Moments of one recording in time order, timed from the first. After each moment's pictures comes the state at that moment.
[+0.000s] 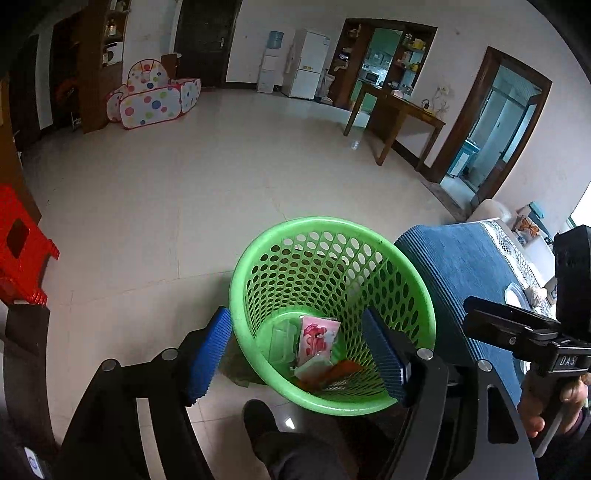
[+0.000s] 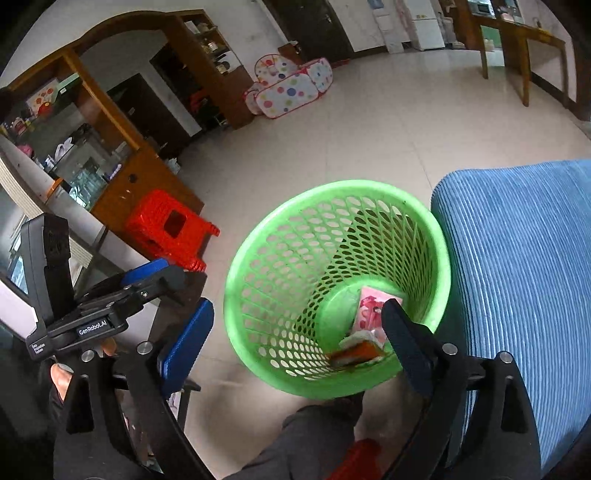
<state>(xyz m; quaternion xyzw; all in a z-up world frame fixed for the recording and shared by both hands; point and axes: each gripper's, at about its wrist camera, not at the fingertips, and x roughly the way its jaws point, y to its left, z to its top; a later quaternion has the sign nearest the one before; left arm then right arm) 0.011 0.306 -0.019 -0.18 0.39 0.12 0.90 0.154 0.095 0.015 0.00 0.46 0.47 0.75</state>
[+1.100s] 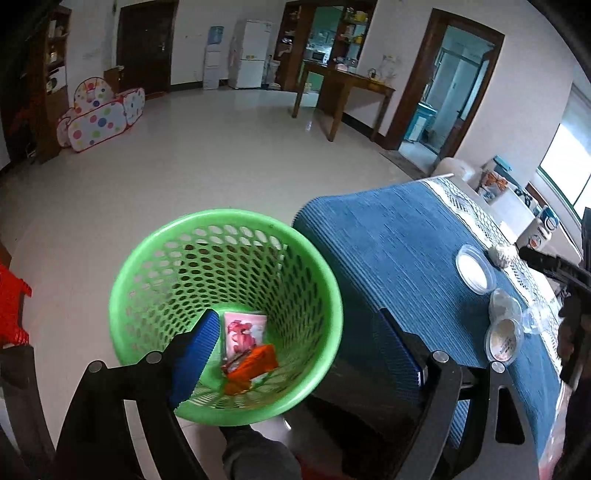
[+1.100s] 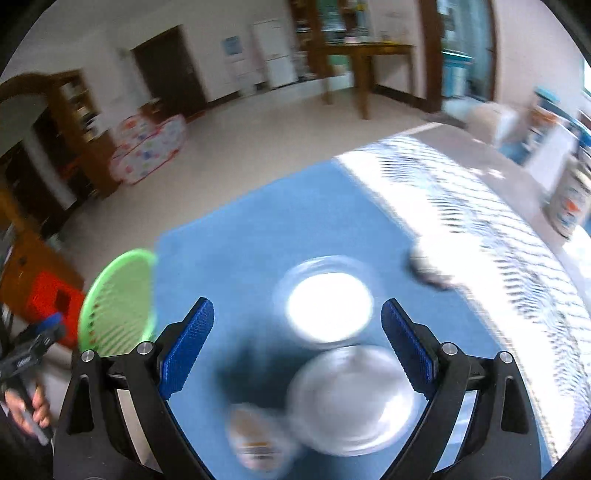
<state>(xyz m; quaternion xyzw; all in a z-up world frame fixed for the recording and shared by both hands) 0.068 0.186 -0.013 -0.12 0.41 0.03 0.90 0.237 -0.192 0.036 0.03 0.43 0.18 0.88</state>
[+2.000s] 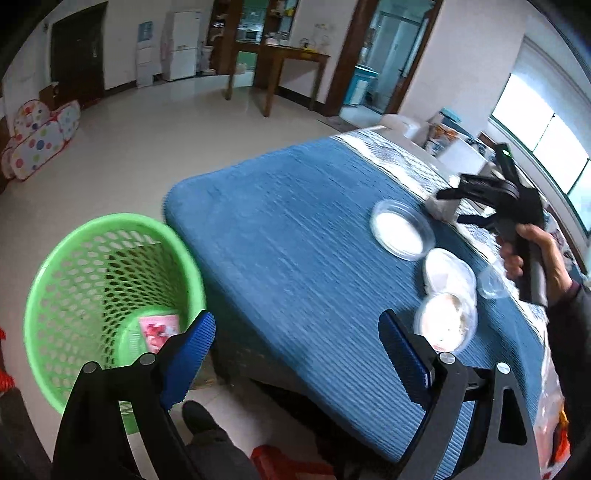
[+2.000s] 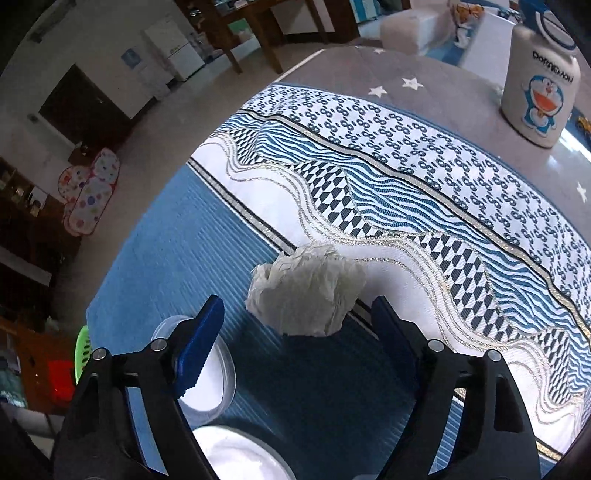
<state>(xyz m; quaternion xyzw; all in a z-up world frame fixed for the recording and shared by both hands) 0.109 0.067 -0.024 -0.08 0.45 -0.09 0.89 0.332 -0.267 -0.017 0.15 0.54 0.09 0.83</state>
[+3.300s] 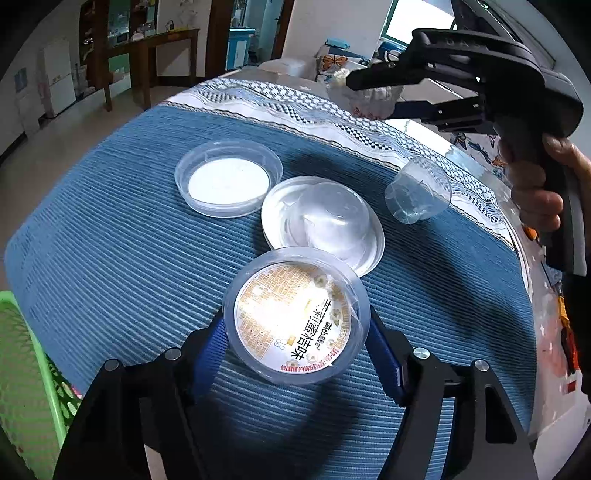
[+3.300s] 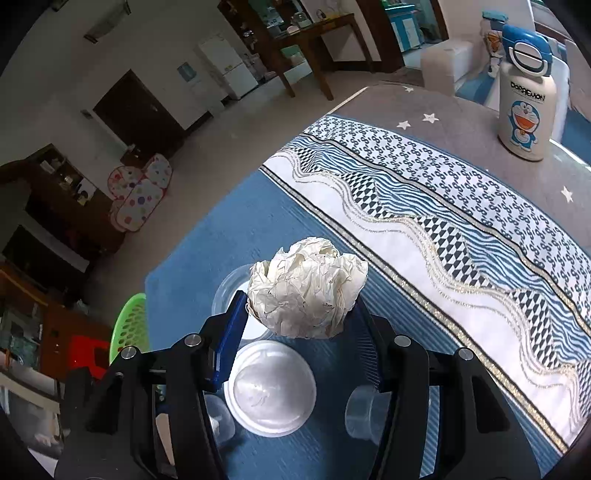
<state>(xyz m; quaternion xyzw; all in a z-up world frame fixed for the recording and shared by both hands) 0.128 -0.068 -0.063 0.04 0.47 -0.27 0.84 0.239 -0.284 0.045 0.16 0.46 0.19 0.85</state>
